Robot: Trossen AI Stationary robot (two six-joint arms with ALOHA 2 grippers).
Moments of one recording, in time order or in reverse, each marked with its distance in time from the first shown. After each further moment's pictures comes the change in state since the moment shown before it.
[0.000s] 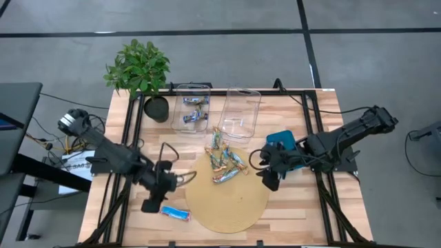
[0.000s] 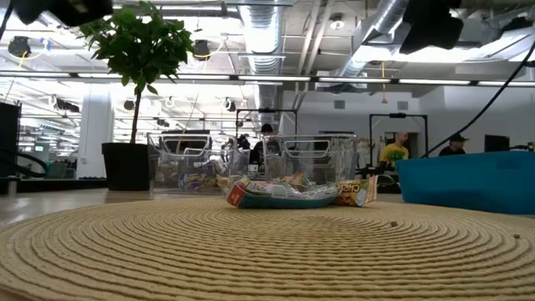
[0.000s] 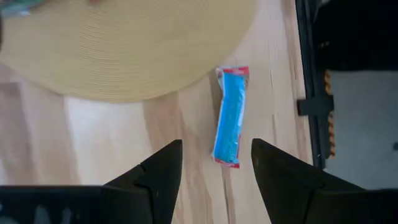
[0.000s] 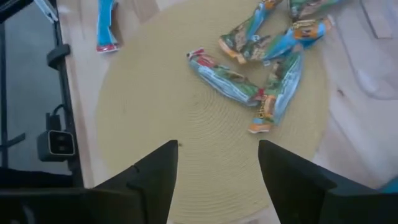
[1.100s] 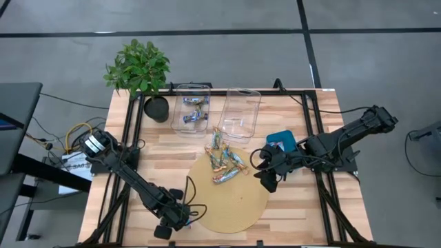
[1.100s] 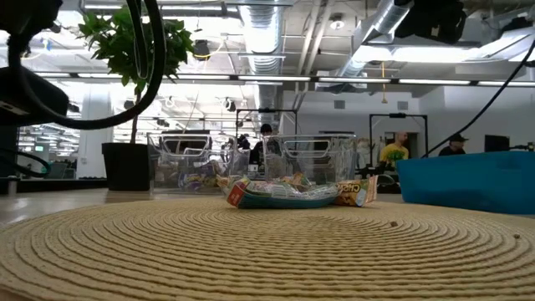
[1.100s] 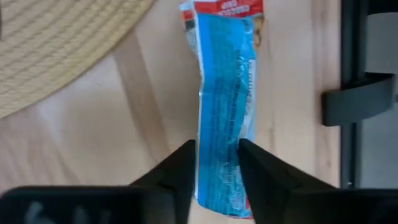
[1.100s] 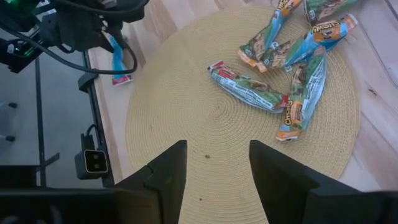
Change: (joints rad) left arm -0.127 0.459 -0.036 0.334 0.129 -0.059; right arm 0.021 0.000 0.000 0.079 -0.002 0.101
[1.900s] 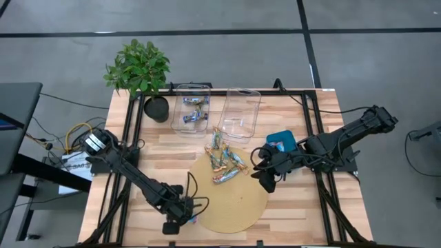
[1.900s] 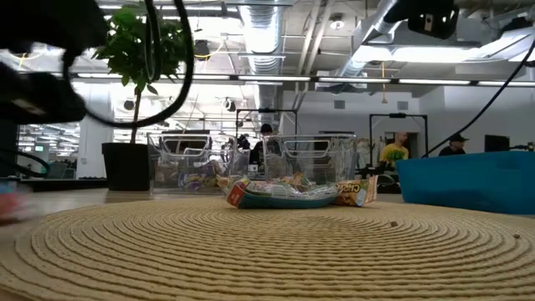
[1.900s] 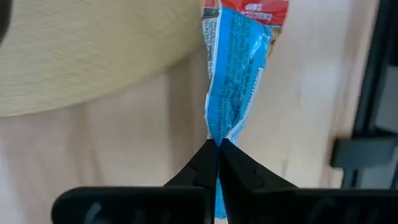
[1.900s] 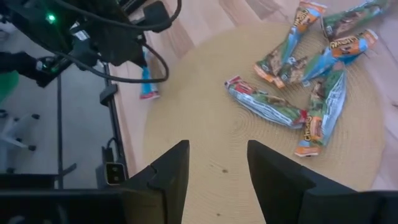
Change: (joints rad) left arm 0.058 -0.015 0.000 -0.001 -0.060 -0.168; right arm 0.000 0.000 0.000 0.081 0.002 0.008
